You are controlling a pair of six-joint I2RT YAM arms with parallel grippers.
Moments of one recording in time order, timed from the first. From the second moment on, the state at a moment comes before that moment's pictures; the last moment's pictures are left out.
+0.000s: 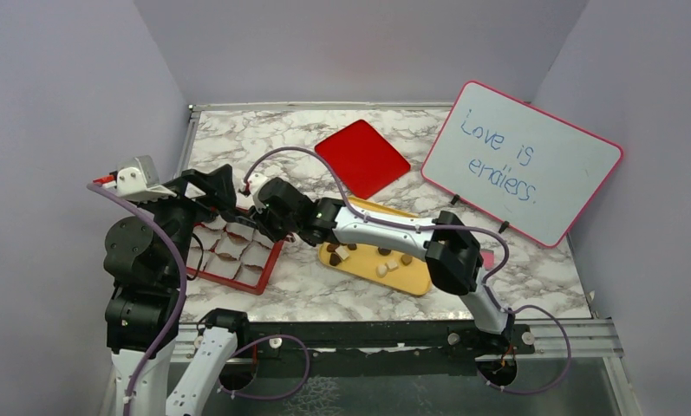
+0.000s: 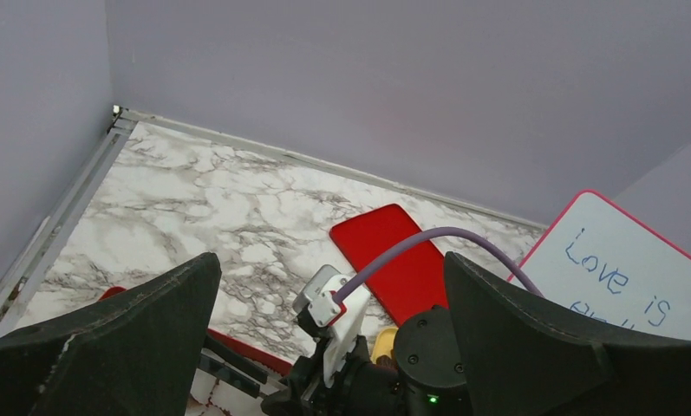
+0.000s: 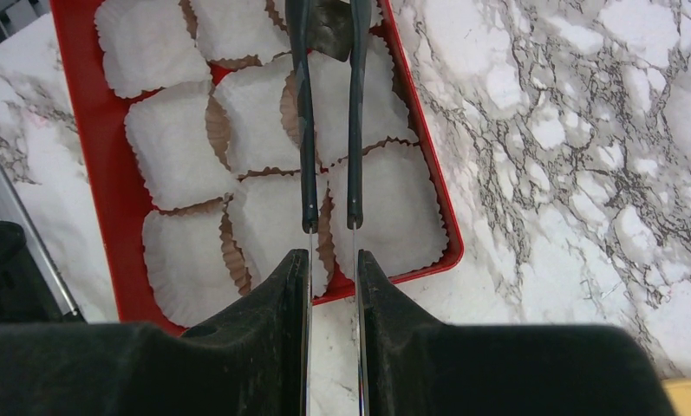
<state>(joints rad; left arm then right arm) -0.15 0.54 1.18 -0.58 -0.13 -0.37 1.17 2.15 1.84 -0.29 0.08 0.12</state>
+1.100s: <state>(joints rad) -0.17 0.59 1.17 -0.58 -0.15 -0.36 1.22 2.26 1.96 -0.46 0.23 0.06</state>
